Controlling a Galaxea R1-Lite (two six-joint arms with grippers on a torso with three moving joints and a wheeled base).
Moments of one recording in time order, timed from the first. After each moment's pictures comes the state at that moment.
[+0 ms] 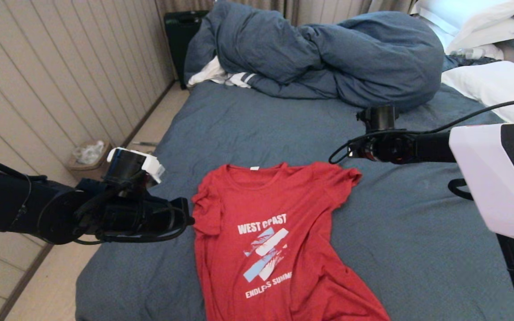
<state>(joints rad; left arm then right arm) -0.41 1.80 -0.92 -0.14 -0.20 -0.54 0.12 2.37 -1.95 -0.03 -0.36 0.06</state>
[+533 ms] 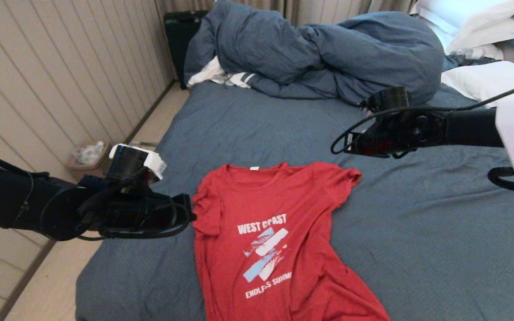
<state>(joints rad) -0.42 1.81 -0.96 -0.14 -0.18 -0.54 0.17 2.18 -1.87 0.25 -0.05 0.24</state>
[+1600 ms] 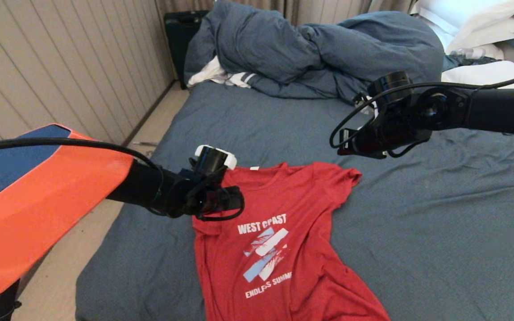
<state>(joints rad) -0.59 2.18 -1.39 -0.10 0.19 -0.51 0.22 2.09 -1.91 0.46 0.08 0.27</state>
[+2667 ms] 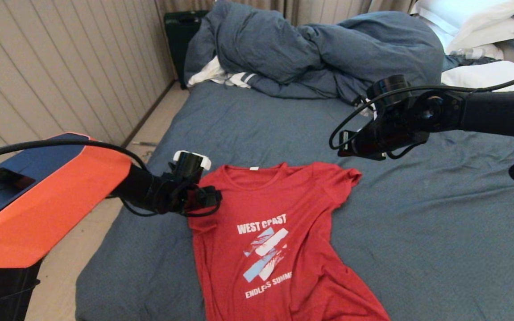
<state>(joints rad) -0.44 2.28 -1.39 -0.17 0.19 -0.48 0.22 2.11 -1.92 0.46 0.08 0.27</state>
